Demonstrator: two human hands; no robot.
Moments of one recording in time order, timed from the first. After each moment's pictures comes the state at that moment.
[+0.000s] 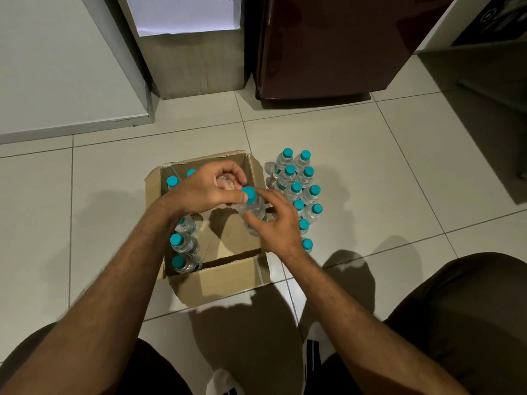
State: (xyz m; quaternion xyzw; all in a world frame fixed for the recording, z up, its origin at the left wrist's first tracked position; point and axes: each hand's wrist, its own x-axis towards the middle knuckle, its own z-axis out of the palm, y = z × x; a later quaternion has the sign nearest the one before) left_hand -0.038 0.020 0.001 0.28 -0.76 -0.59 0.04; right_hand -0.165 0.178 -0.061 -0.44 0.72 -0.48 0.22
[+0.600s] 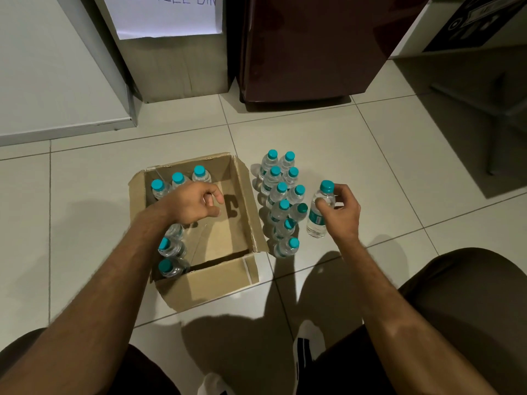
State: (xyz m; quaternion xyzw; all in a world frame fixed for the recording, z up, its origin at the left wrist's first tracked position) left_hand -0.032 0.011 -0.048 0.33 -0.82 -0.46 -0.10; right_hand -0.290 0.244 -0.069 -0.24 0.83 -0.47 0.17
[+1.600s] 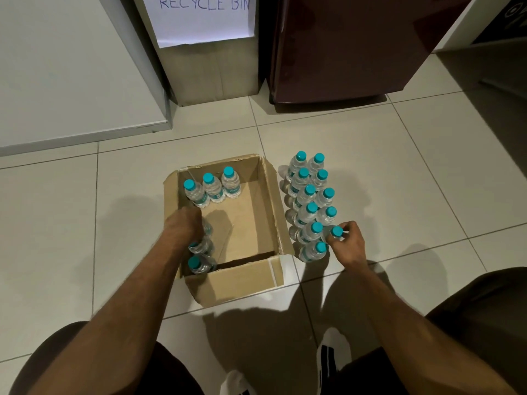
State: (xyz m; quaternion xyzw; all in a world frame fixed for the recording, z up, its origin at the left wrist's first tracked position) left_hand 0.018 0.018 -0.096 0.53 -0.79 -0.16 -0.26; right_hand -0.275 0.266 -0.169 -0.18 0.87 -0.33 0.30
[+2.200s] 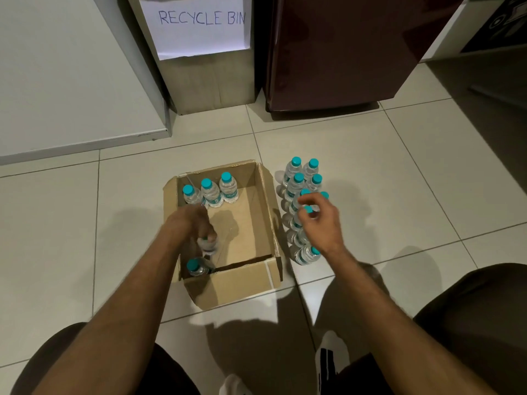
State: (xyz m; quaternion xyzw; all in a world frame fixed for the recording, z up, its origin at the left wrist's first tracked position) left_hand 0.003 0.012 -0.066 0.51 -0.76 -0.30 -0.27; right_hand -0.228 0.204 -0.069 -0.36 0.78 -0.45 0.25
